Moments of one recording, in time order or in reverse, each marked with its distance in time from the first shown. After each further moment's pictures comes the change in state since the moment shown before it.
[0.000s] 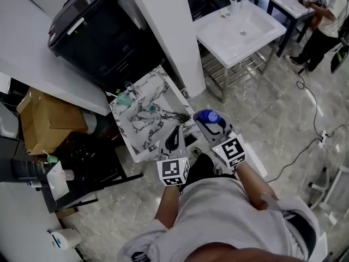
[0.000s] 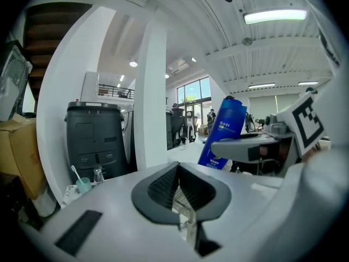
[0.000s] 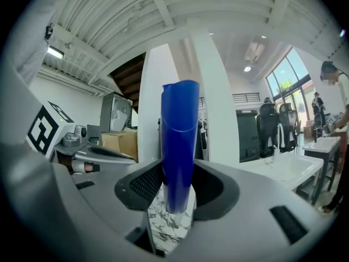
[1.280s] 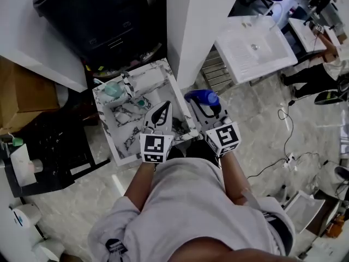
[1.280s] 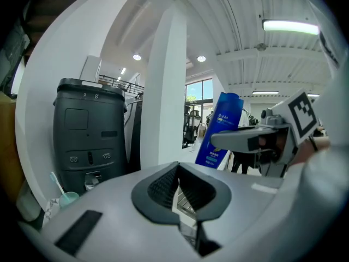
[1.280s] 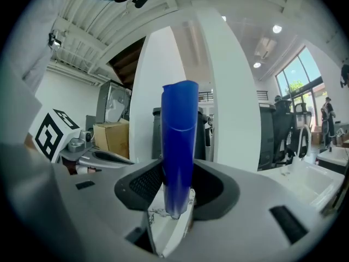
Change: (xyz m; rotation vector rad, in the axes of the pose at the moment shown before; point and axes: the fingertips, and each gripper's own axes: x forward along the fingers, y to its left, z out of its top) left arm 0.139 0.154 0.006 -0.069 0.014 -0.060; right arm 0.201 -0.052 0.016 -0.065 0.067 0.026
